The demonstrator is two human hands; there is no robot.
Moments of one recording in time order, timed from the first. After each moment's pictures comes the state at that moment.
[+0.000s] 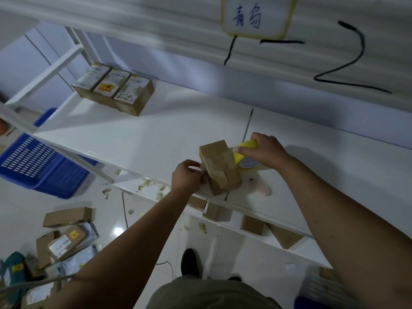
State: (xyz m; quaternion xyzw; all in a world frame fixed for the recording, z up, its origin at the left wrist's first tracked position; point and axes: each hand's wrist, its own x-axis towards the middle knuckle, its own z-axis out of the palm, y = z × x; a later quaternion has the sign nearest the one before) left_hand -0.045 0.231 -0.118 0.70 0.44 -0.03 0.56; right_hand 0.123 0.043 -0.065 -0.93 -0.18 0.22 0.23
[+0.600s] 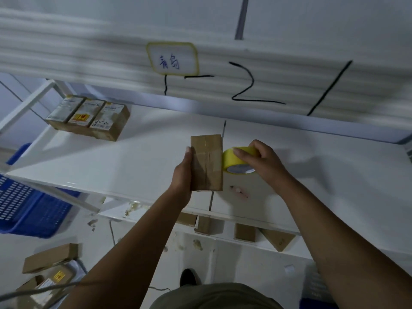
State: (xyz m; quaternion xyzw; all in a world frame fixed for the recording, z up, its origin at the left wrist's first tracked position) left_hand -0.011 0.195 -0.053 0.50 0.34 -0.03 0.79; right_hand 0.079 -0.015 -0.026 -0.83 -0.12 0.15 0.52
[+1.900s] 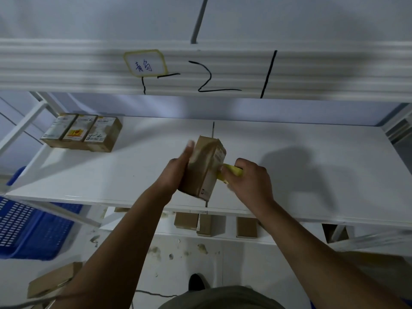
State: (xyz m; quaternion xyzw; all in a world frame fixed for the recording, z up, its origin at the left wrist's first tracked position) left_hand -0.037 0.198 0.008 0.76 0.18 -0.13 0.62; right_hand -0.010 -0.006 -0.023 -0.94 -0.09 -0.04 0.34
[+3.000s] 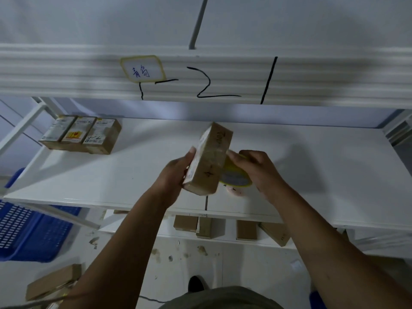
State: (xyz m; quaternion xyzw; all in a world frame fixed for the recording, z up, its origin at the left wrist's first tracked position) left_hand -0.035 0.199 0.003 0.66 0.17 -0.09 0.72; right_hand 0.024 -0.026 0.003 -0.76 -0.09 0.17 0.63
